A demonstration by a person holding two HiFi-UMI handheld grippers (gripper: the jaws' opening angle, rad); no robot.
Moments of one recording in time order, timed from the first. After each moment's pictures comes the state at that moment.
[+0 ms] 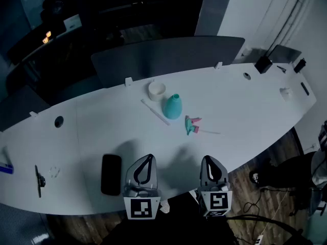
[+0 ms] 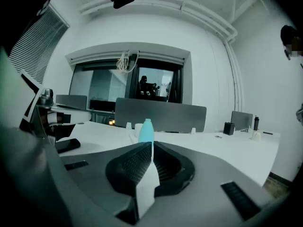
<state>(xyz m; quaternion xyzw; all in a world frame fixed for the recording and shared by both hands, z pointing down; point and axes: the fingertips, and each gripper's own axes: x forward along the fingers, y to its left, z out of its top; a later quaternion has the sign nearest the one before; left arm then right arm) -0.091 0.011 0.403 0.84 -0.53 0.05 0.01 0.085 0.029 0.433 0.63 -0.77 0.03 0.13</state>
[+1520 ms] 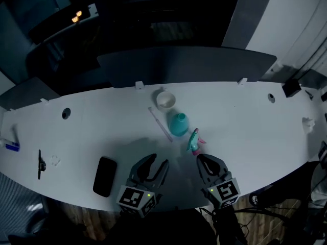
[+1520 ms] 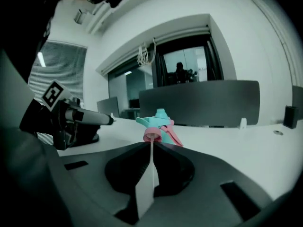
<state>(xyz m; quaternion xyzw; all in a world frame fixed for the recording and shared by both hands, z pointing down) -0.037 -0.072 0.438 0.83 -0.52 0.02 0.21 0.085 -0.096 0.462 0.37 -0.91 0.09 0.14</state>
